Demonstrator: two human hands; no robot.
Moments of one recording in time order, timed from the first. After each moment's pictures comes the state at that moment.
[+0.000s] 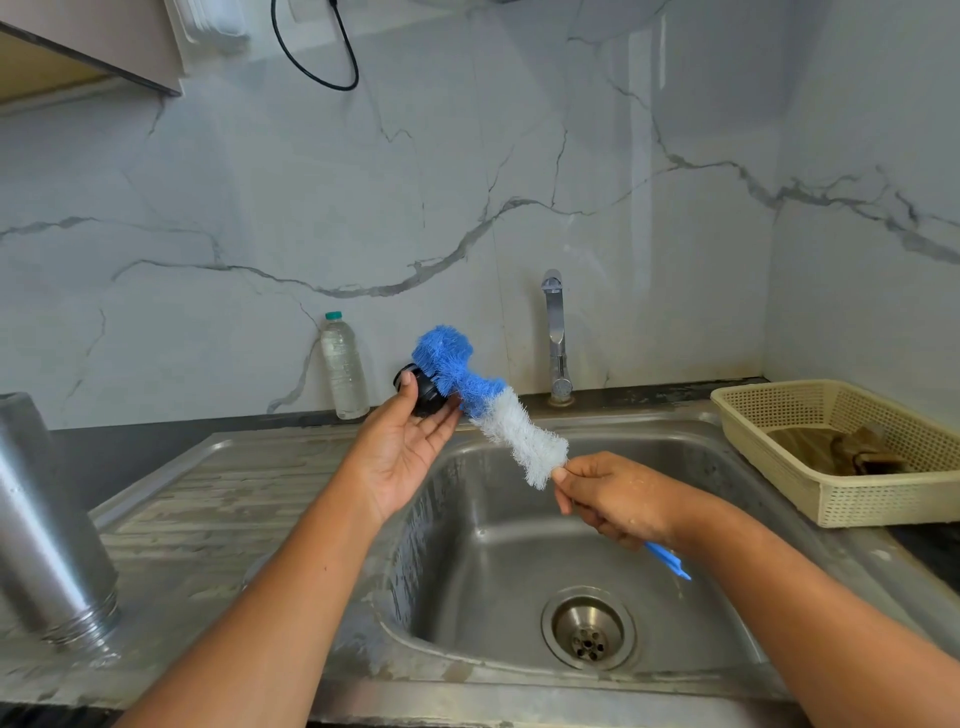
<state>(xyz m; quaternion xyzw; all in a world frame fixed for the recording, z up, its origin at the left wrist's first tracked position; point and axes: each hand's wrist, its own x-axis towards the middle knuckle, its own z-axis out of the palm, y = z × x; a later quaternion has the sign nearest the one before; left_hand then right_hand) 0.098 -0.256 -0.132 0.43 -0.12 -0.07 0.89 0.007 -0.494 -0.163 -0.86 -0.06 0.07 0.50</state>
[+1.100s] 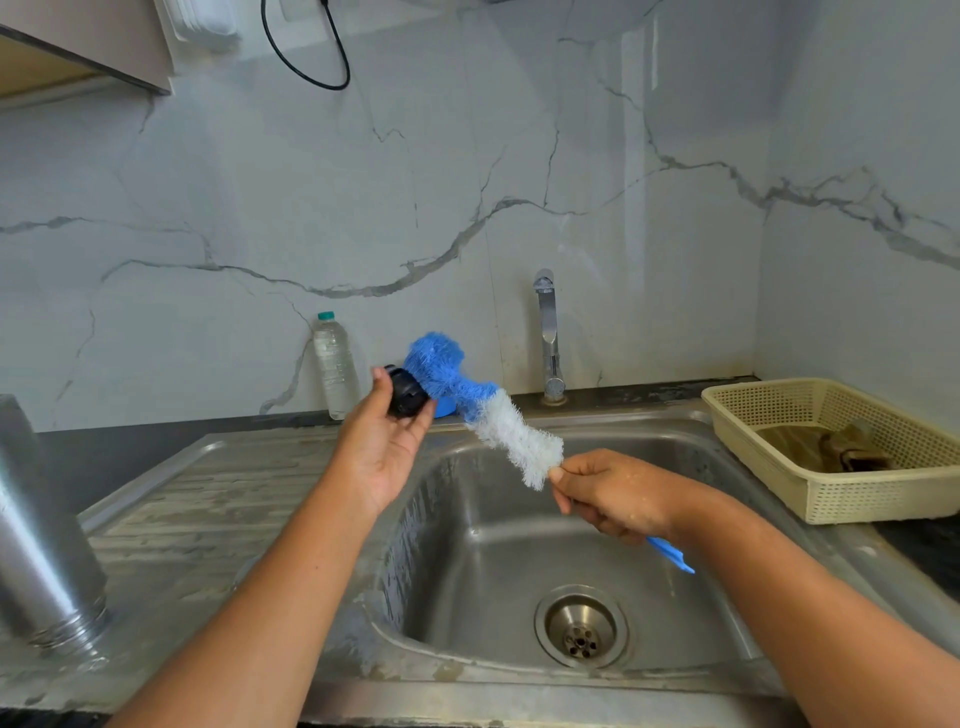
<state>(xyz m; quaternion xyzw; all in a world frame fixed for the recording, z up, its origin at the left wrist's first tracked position) 0.103 -0.256 -0.128 0.38 -0.07 -0.01 0.92 0.005 -0.502 -0.160 -0.87 -0.06 0.08 0.49</state>
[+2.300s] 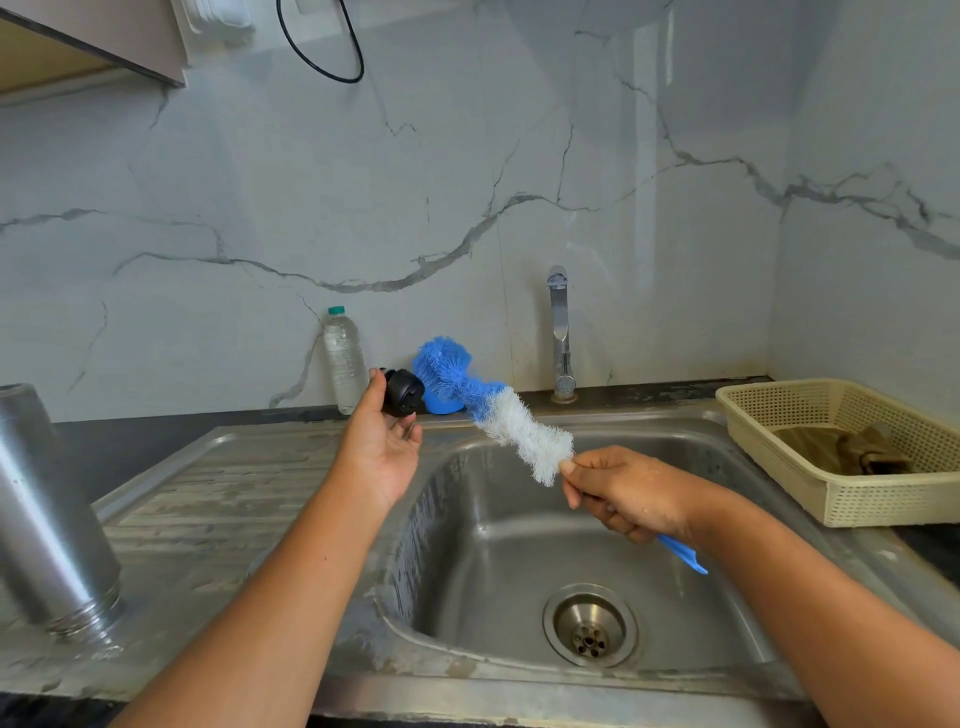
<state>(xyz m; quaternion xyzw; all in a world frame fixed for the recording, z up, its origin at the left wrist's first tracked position) 0.107 -0.251 -0.130 0.42 0.03 0.02 0.91 0.008 -0.499 -0.162 -0.84 -0.05 0.08 0.53</state>
